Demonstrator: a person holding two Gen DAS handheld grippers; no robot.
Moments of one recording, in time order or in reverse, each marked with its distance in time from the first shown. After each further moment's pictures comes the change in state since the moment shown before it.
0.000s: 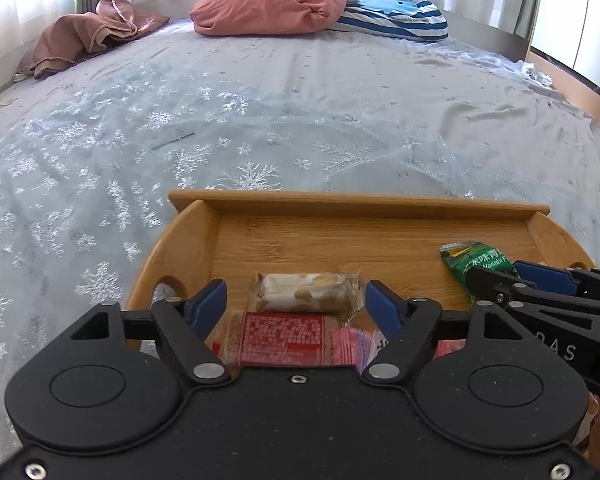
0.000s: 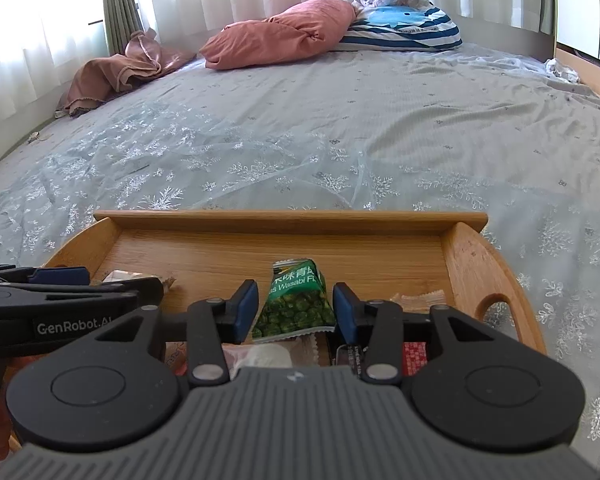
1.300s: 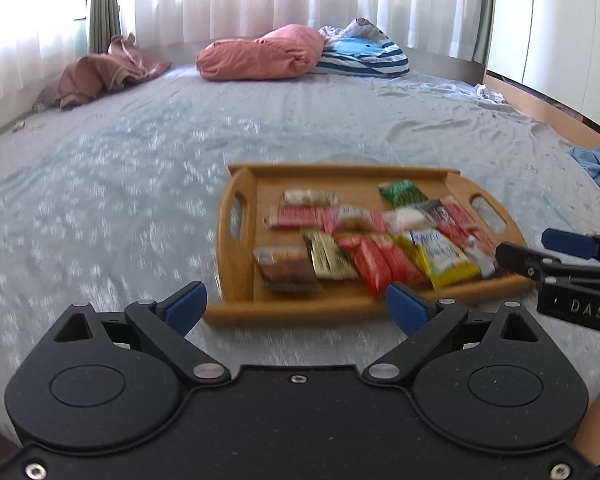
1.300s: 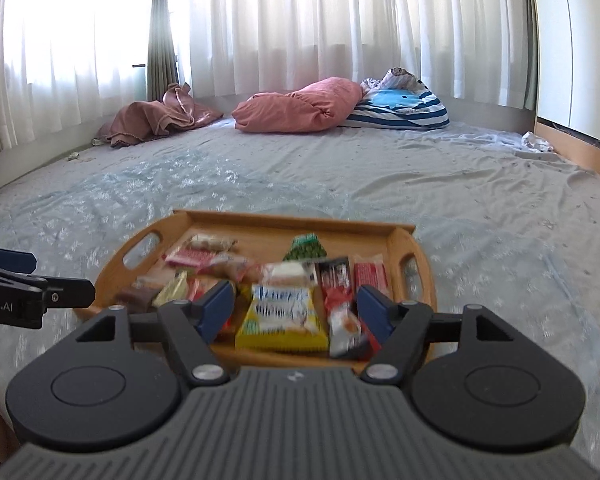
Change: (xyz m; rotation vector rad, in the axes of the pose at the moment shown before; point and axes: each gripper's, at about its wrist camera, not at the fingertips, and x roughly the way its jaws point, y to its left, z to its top) left arm -0.204 0.025 -0.132 0.041 -0.140 -0.055; right arm -0.188 0.010 -0.099 -0.103 -0.227 -0.005
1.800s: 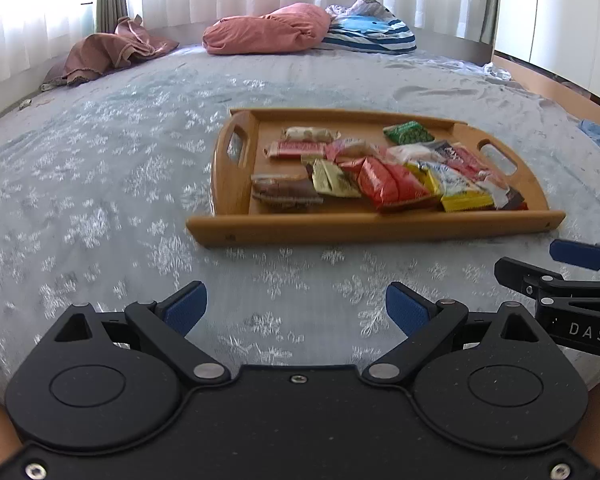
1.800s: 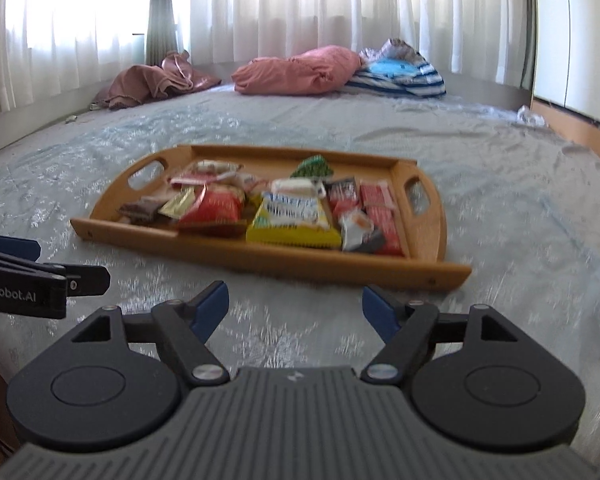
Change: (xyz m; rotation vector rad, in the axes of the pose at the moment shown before) left arm 0.020 -0.009 -0.062 0.001 0.038 0.036; right arm -0.001 0.017 -0.066 -0.008 0.083 -0.024
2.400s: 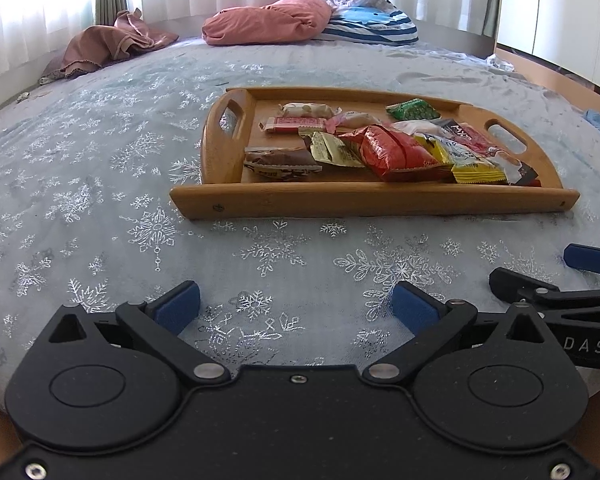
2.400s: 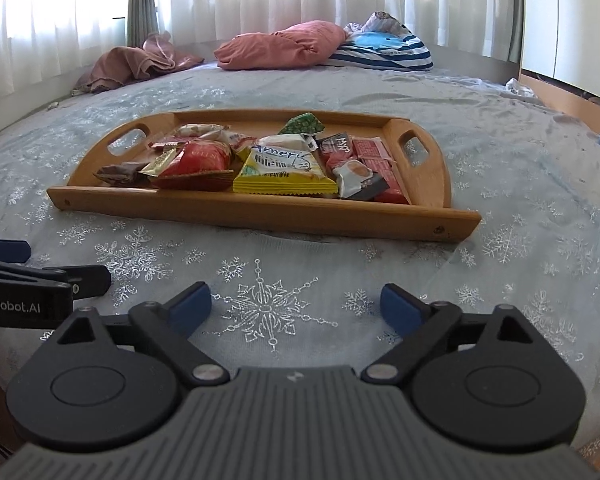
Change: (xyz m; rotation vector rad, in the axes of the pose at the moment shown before) left arm 0.028 -0.004 -0.016 0.002 0.009 0.005; right arm 0.022 0.004 -0.022 0.028 0.057 -0.049
